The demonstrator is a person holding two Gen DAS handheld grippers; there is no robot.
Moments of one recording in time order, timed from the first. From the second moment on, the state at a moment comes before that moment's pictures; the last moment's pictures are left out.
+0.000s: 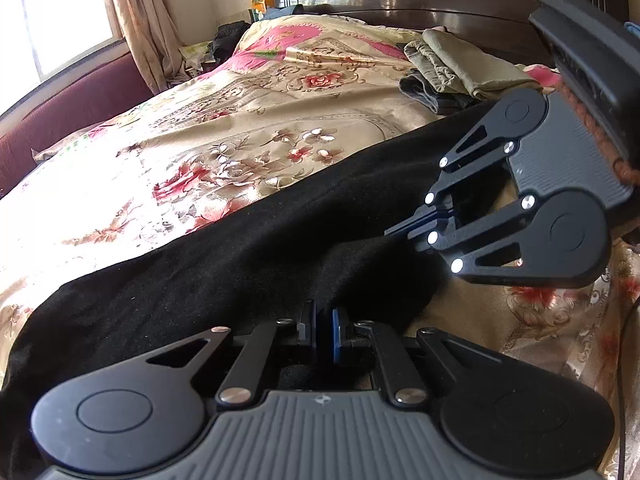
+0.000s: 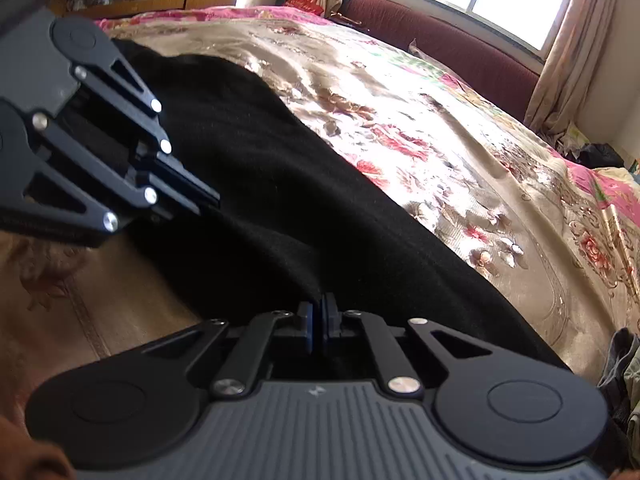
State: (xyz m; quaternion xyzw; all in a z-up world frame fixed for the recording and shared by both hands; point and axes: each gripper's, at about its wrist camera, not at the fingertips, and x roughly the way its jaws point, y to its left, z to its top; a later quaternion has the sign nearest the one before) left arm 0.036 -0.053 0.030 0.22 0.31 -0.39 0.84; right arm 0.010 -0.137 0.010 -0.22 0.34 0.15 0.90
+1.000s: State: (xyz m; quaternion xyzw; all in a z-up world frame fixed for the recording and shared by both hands) left arm 0.030 0.009 0.006 0.17 0.34 -0.30 0.87; right arm 0.016 -0.178 -0.004 0.01 0.40 0.06 0.91
